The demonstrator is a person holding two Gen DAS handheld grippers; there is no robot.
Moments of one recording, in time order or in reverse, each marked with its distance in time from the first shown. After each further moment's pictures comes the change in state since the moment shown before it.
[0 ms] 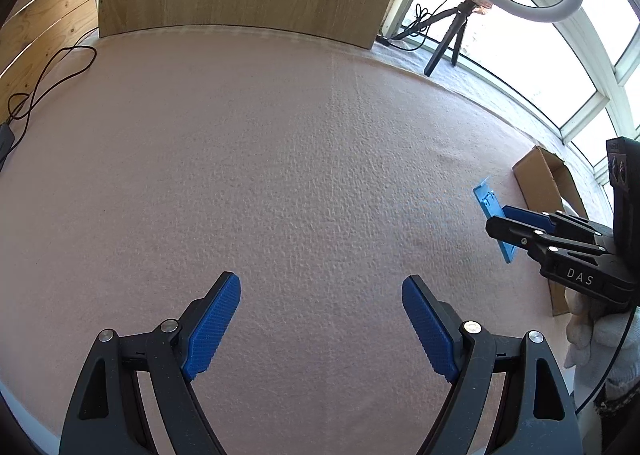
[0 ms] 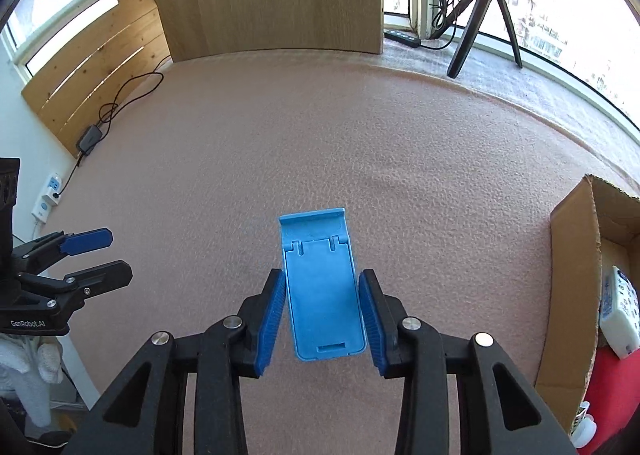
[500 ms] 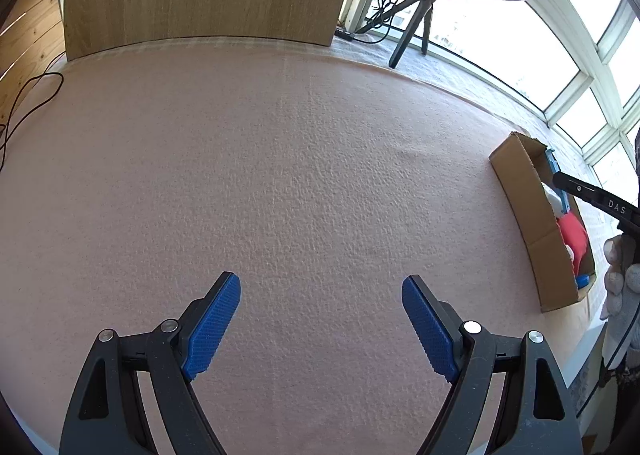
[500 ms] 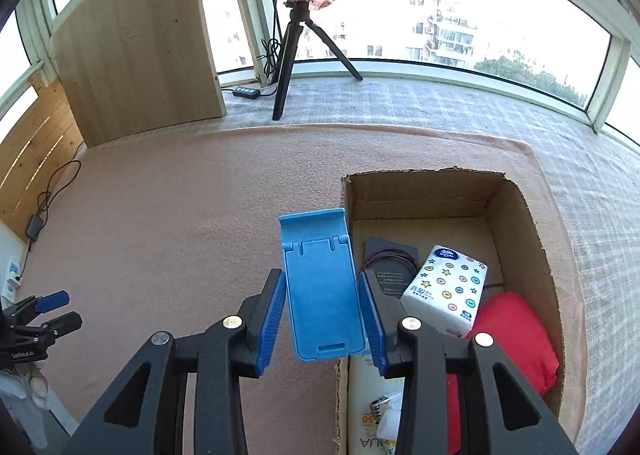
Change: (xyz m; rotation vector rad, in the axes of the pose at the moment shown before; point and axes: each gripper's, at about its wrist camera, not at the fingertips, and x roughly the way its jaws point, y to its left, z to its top) left arm 0.010 -0.044 0.011 0.068 0.006 -0.029; right arm -0.073 -0.131 -0.010 0.233 -0.117 -0.215
